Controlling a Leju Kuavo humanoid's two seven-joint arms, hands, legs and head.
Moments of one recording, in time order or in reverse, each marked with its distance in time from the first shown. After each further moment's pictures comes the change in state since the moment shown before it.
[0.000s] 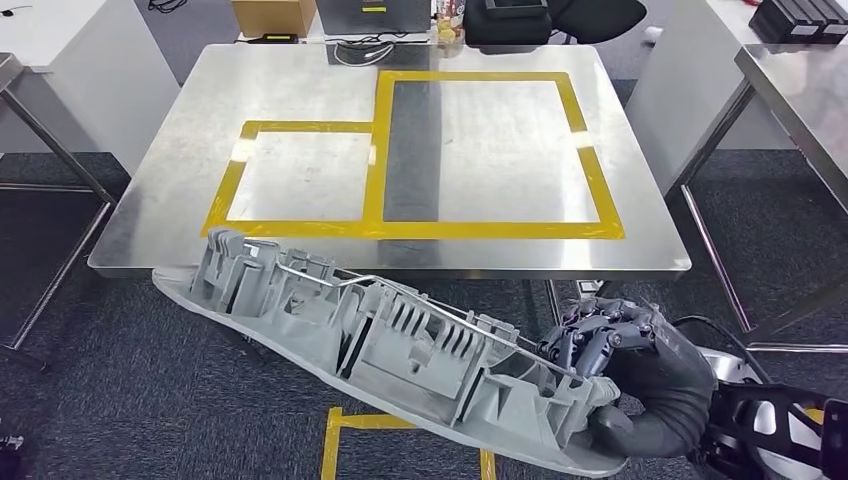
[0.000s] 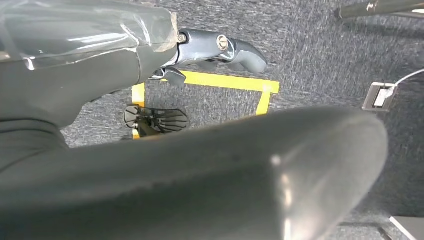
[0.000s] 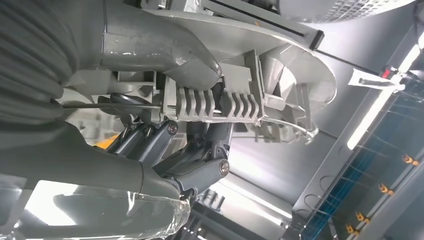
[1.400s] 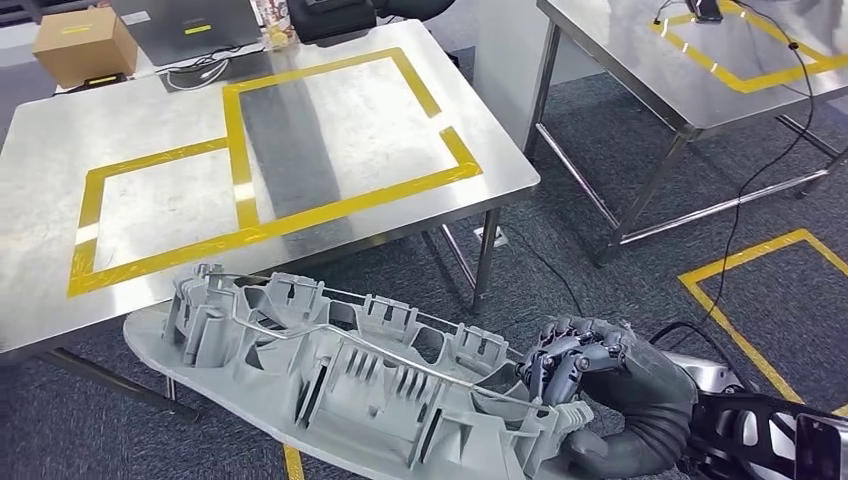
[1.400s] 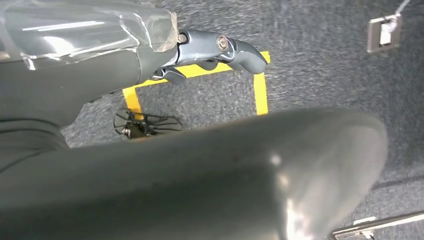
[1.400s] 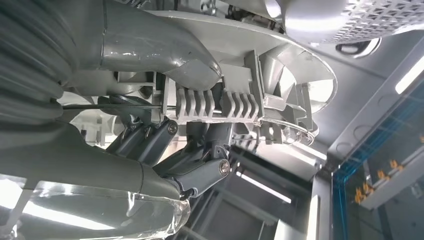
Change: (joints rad) left arm 0.005 -0.026 0.005 -0.029 0.084 0.075 0.036; right arm 0.004 0.012 0.042 -0.032 0.024 0.022 0.052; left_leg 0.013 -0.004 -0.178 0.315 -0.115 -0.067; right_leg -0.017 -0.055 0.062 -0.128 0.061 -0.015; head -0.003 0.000
